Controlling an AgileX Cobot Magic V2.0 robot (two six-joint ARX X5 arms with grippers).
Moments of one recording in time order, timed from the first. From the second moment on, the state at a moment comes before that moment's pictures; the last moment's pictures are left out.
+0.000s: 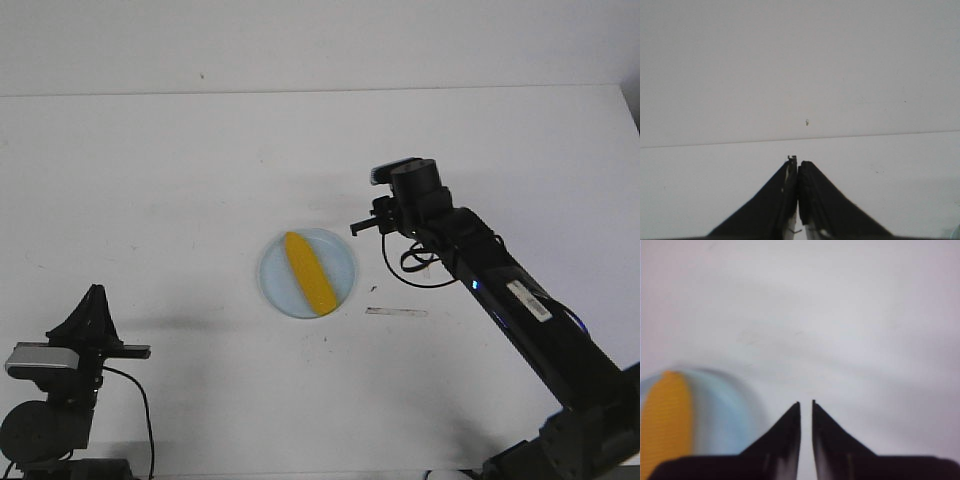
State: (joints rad) left arm -0.03 0.22 0.38 0.12 0.00 0.03; right arm 0.38 1.61 1.40 -0.55 0.03 0.10
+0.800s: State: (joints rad) left arm -0.03 0.22 0.38 0.12 0.00 0.03; right arm -0.01 0.72 0.48 -0.12 0.02 0.03
